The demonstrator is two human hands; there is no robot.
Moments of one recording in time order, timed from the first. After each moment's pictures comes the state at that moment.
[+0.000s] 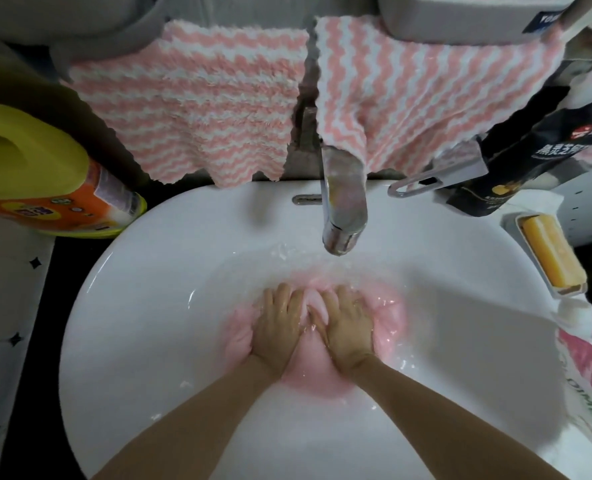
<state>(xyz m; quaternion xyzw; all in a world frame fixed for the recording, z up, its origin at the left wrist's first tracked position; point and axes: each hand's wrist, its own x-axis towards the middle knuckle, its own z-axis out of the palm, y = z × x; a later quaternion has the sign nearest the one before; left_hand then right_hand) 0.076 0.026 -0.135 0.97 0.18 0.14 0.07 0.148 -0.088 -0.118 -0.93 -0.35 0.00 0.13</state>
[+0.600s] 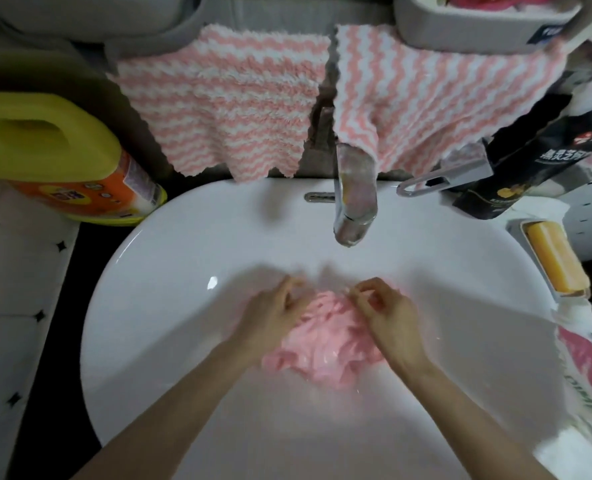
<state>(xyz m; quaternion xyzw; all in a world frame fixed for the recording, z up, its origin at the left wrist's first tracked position) 0.067 0.054 -0.042 0.86 0.27 -0.06 0.42 0.174 -0.113 -0.029 -0.90 -0.15 0.22 0.35</state>
